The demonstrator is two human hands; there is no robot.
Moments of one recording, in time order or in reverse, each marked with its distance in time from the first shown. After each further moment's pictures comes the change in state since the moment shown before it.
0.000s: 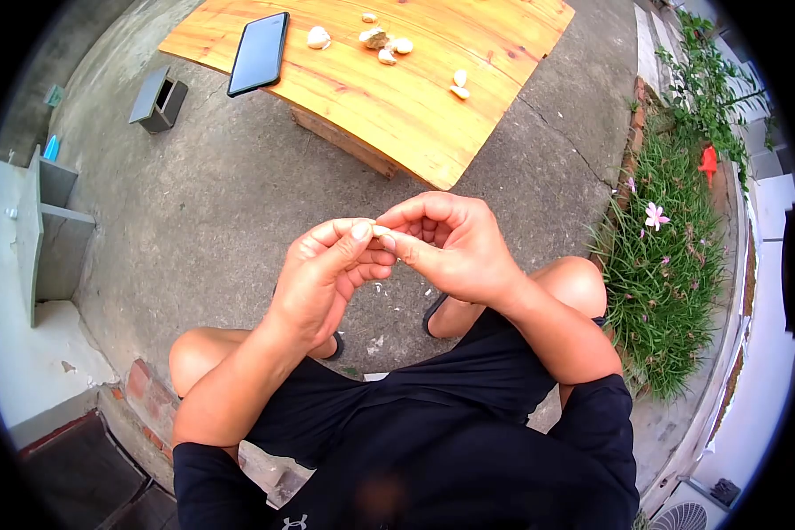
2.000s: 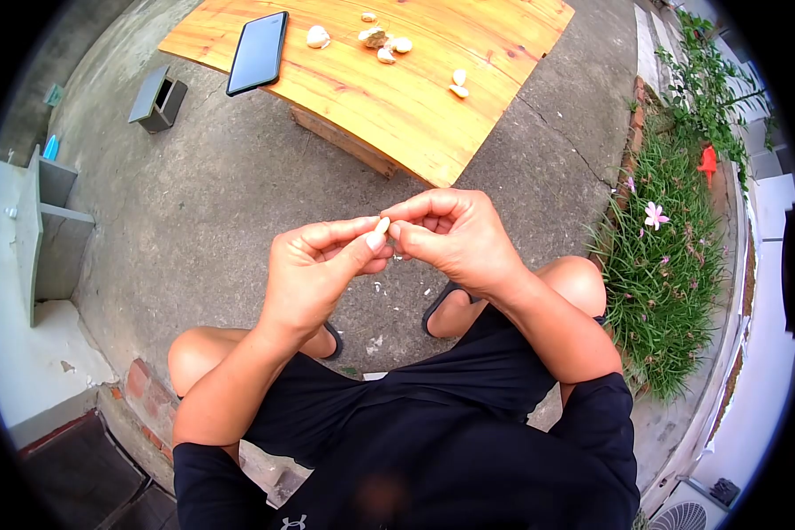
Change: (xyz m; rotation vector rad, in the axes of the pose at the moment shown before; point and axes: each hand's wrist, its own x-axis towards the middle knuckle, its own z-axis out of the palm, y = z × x) left_hand -0.005 0.010 0.014 0.360 0.091 0.167; right_hand 0.003 -0.010 -0.006 0.141 0.007 0.183
